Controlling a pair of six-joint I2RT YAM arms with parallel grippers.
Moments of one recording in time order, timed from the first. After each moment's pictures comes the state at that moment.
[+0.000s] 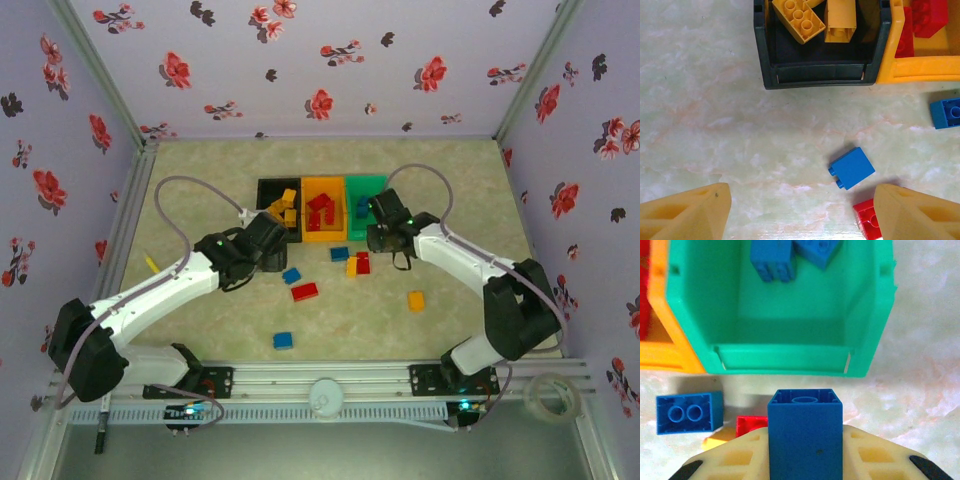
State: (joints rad) left arm -0.82 1.28 1.01 -0.78 -0.39 -0.67; right arm 0.54 1.51 1.02 -0.57 0.16 0.42
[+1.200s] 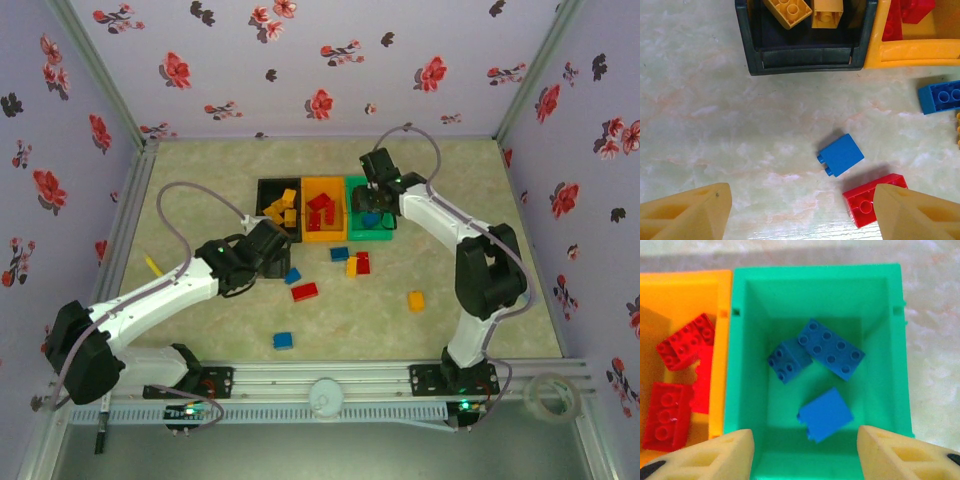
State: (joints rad) left arm -0.86 1.26 0.96 -0.76 -0.37 -0.70; right arm 0.47 1.78 1.39 -0.60 0.12 0.37
